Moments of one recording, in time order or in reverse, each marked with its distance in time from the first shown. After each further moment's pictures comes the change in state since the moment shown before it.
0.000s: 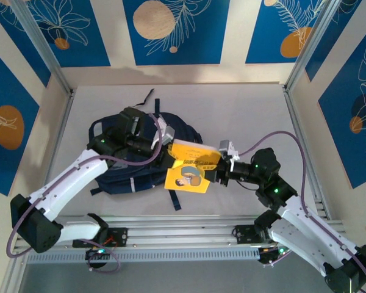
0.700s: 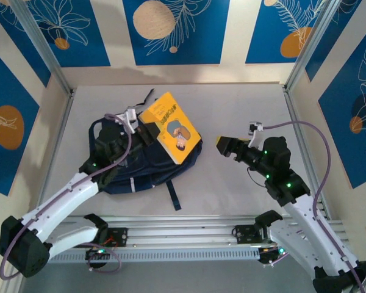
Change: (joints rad) left arm 0.053 -0.233 -0.388 0.655 -0.871 -1.160; right arm -0.208 0.009 0.180 -0.363 0.374 0.552
